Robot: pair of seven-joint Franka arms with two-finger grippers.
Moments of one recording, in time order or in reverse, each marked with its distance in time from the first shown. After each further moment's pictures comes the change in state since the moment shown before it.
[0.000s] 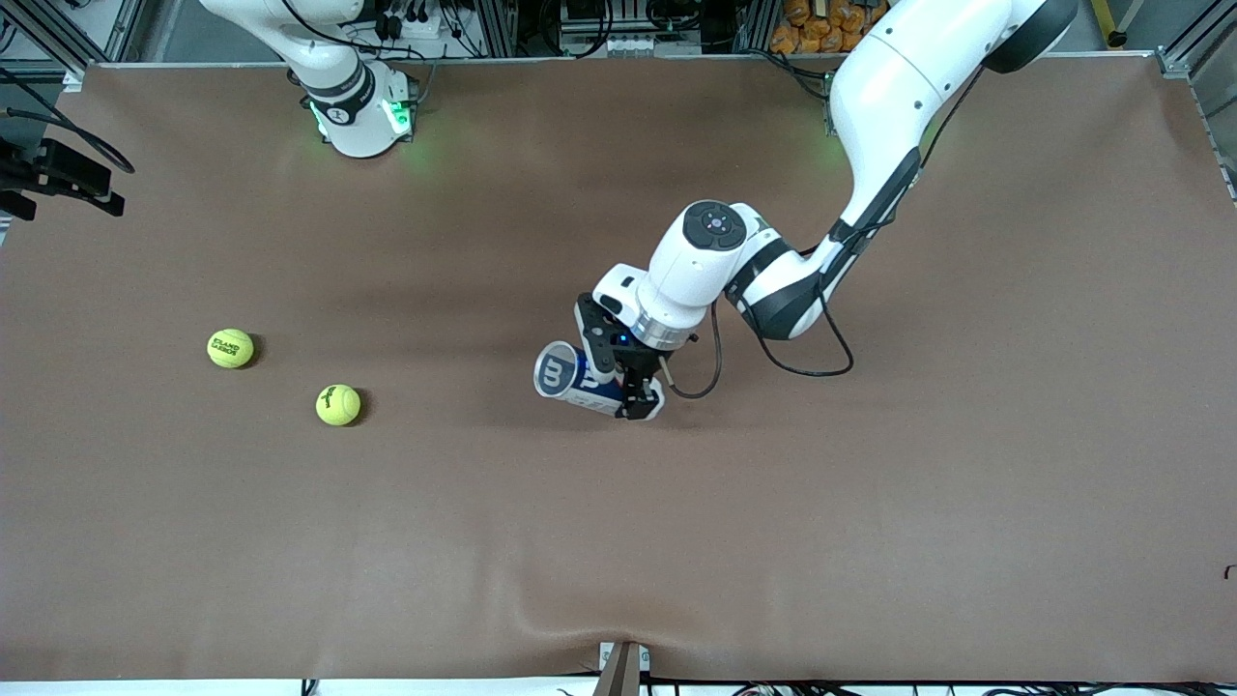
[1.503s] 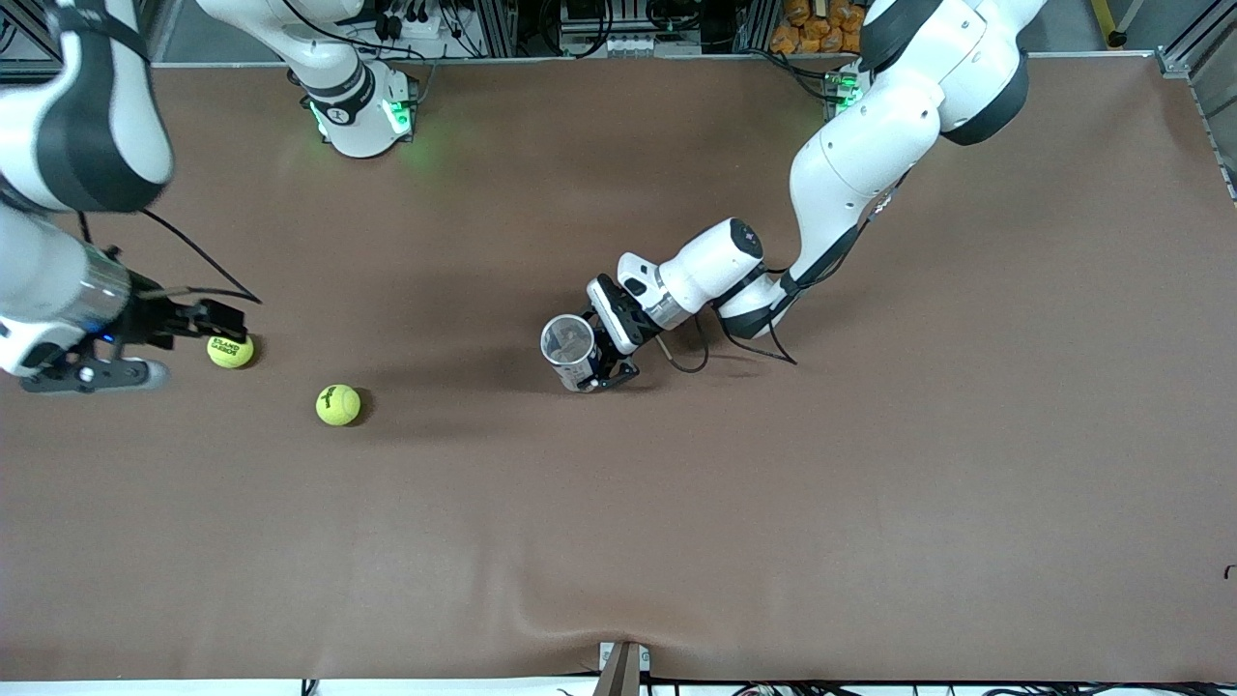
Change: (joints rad) left arm 0.019 0.280 -0.033 -0.169 0.000 0.766 -0.133; right arm 0.089 0.227 0.014 -0.194 0.000 0.440 0.072
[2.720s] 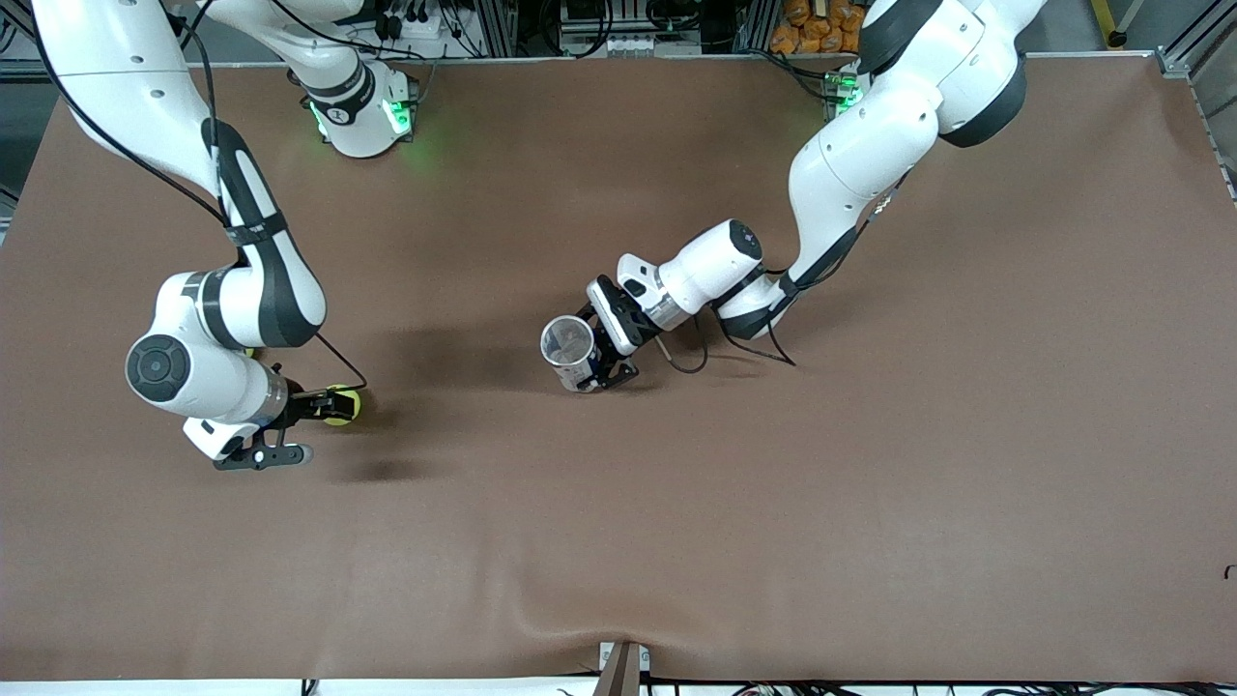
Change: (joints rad) left arm -0.002 0.003 -0.001 0.005 0.000 0.001 0.000; right arm 0.037 0.333 -0.005 -0.112 0.003 0.444 0.008
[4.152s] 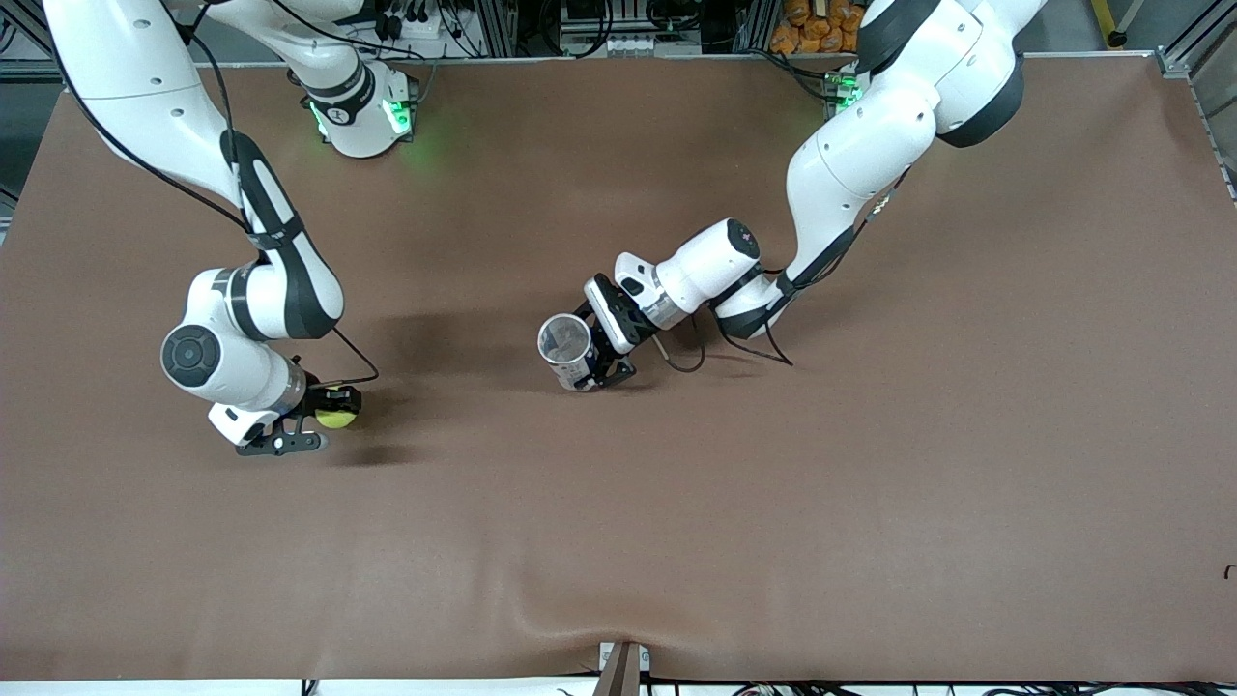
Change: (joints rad) left arm -0.006 0.003 0.000 0.008 0.000 0.000 0.000; right arm 0.000 0.009 0.000 -0.079 0.001 0.077 0.000
